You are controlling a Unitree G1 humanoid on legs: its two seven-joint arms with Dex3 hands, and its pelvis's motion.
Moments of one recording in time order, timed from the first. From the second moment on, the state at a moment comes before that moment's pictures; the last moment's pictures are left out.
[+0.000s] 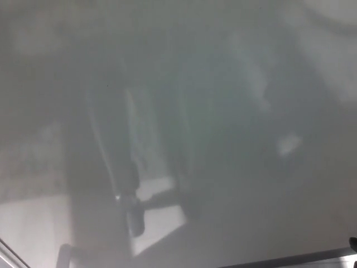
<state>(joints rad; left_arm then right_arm) -0.51 0.89 0.53 1.08 -0.27 -0.09 -0.72 -0.11 -0.31 -0.23 1.25 0.04 -0.70 0.12</state>
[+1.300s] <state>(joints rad) -0.63 0.94 0.38 1.15 -0.17 -0.24 -0.84 -0.11 -0.31 -0.20 1.26 0.00 -0.72 0.06</state>
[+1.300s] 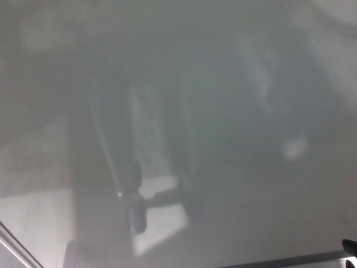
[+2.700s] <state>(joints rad) -0.28 0.95 0.68 1.18 -0.34 -0.19 -0.85 -0.09 -0.31 -0.18 1.26 -0.03 -0.73 0.04</state>
